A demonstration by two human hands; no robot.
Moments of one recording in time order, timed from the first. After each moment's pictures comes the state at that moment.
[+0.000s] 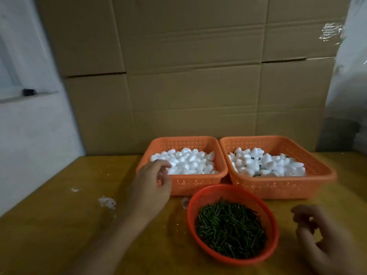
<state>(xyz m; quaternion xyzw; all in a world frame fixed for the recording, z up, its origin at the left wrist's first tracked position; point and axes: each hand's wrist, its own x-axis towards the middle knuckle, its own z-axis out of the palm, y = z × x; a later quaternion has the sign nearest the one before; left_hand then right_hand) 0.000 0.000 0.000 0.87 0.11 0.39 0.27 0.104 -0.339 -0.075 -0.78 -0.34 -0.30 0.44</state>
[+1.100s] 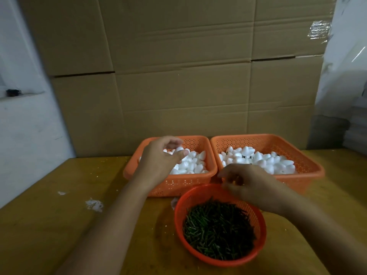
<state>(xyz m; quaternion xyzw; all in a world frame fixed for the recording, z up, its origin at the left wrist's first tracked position) 0.064 -0.014 0.036 0.82 0.06 0.32 0.47 0.133 -0.256 0.023 -0.85 -0.42 0.00 0.32</state>
